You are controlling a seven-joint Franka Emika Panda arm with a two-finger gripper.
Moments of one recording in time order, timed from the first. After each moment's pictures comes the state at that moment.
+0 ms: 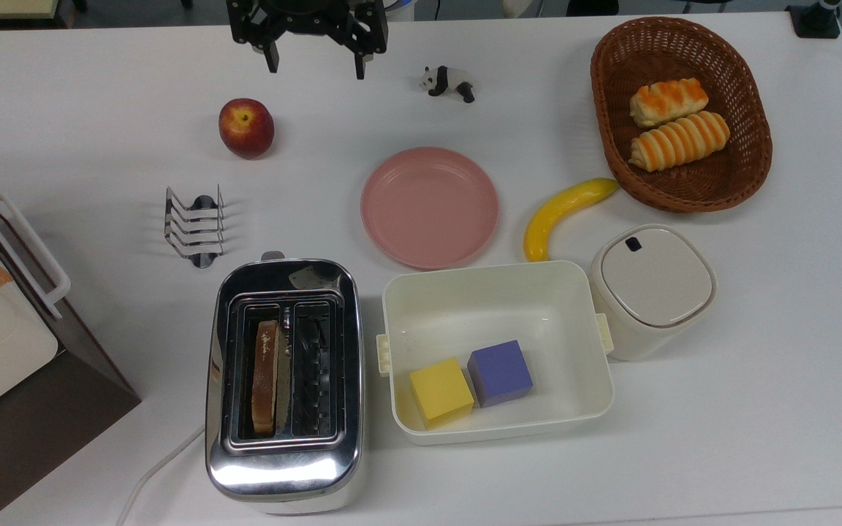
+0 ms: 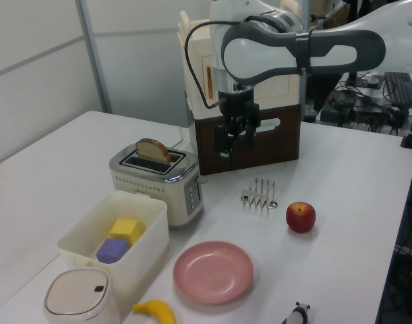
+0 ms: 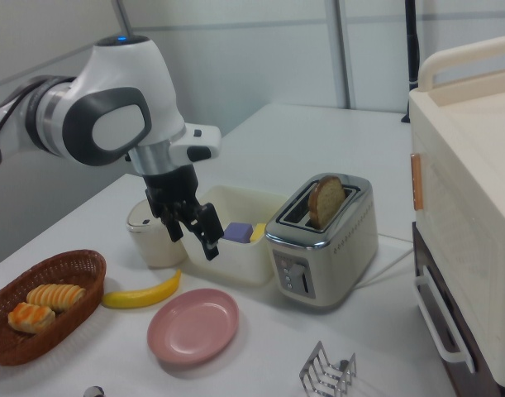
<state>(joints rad) 0.02 0.07 -0.04 -1.60 -0.01 1.67 0.05</state>
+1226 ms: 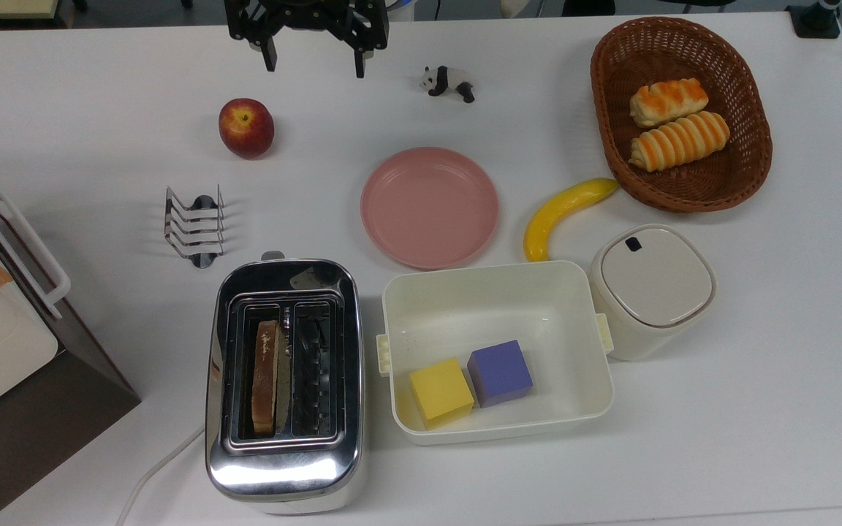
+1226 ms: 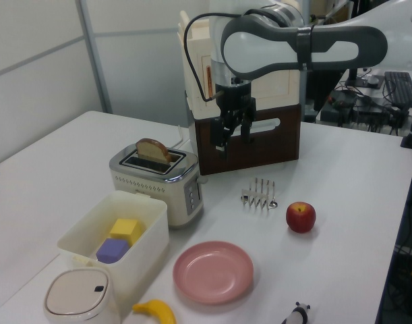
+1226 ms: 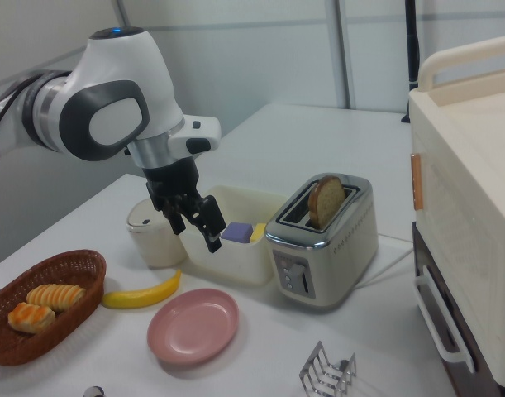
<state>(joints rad) 0.02 0.07 -0.04 -1.58 -0.01 1.68 0.05</state>
